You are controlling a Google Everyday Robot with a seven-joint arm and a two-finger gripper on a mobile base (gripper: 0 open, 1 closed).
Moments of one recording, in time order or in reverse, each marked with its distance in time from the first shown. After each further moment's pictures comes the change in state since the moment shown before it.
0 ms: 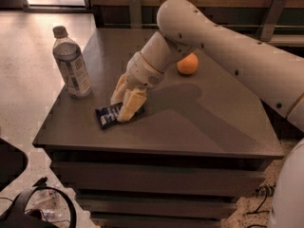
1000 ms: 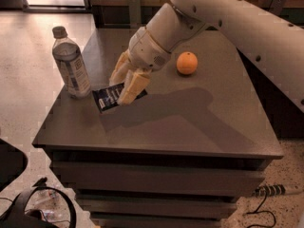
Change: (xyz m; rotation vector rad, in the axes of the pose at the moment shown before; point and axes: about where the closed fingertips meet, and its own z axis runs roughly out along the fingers) arm -0.042 0.000 -0.055 0.086 -0.001 -0.105
